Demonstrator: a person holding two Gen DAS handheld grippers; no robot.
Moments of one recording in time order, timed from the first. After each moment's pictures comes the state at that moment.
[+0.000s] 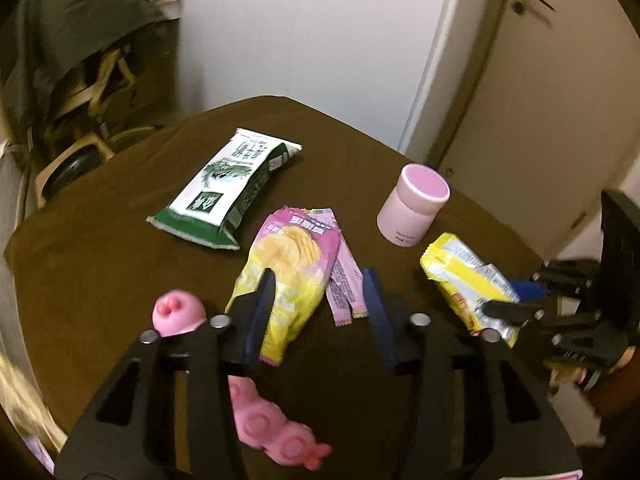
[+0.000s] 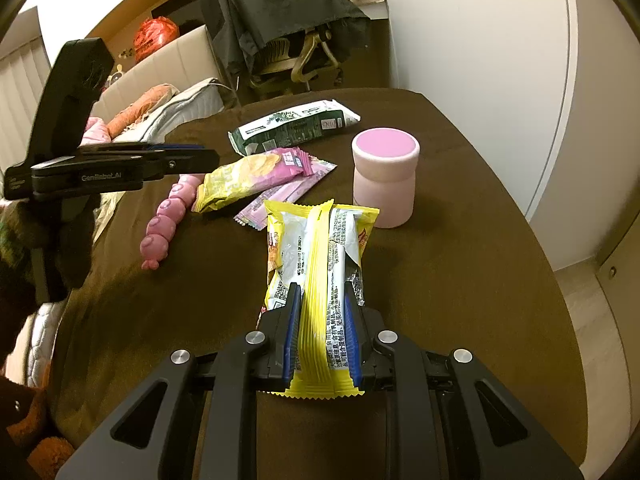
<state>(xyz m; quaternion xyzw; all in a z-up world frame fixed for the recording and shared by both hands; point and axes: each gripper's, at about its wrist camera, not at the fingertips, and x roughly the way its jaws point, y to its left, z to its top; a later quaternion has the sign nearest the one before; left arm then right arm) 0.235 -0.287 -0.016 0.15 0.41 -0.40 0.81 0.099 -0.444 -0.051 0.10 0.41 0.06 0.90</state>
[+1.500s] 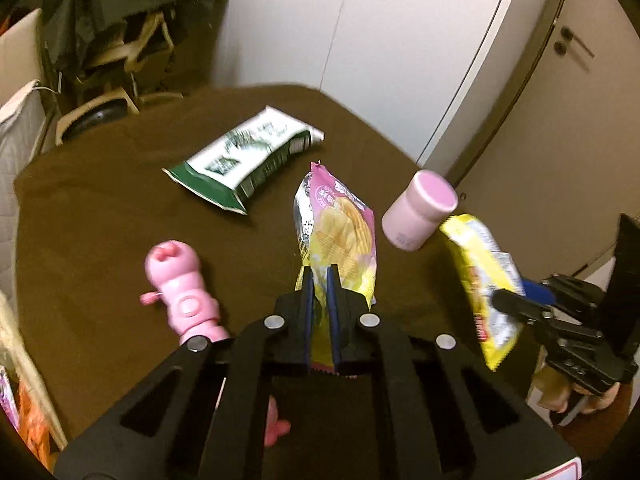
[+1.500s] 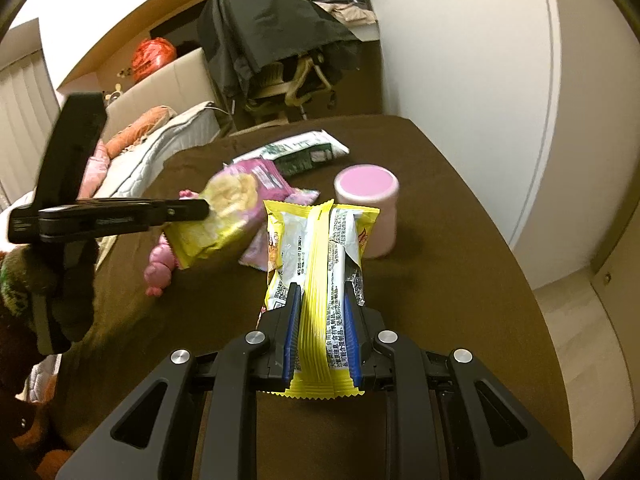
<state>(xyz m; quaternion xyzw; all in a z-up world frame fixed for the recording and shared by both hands) 0.213 -0.266 -0.008 0.06 0.44 -0.34 0.83 0.097 -0.446 -0.025 0.10 0.37 0.05 0.92</state>
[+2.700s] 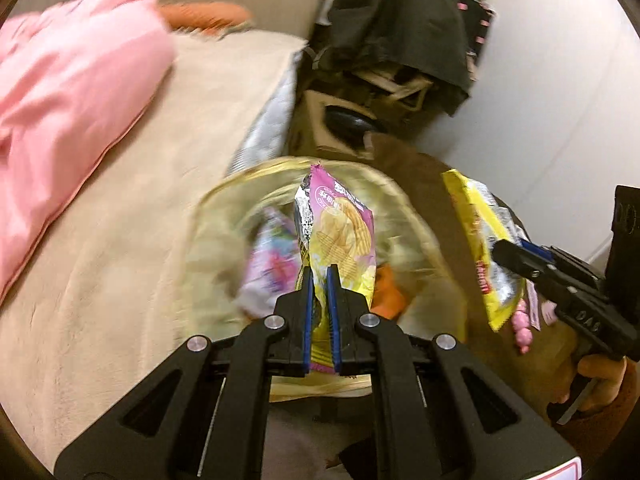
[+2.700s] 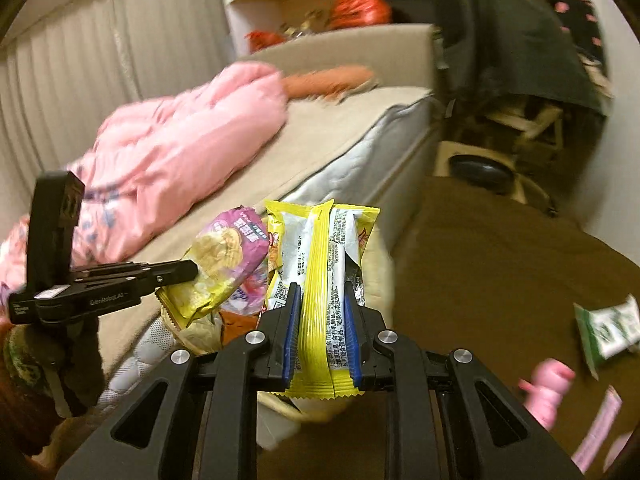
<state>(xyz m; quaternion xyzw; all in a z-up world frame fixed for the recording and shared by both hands) 0.147 0.121 0.001 -0.16 0.40 -0.03 0.90 0.225 -0.091 0.022 -0.05 0.37 0.35 0.86</state>
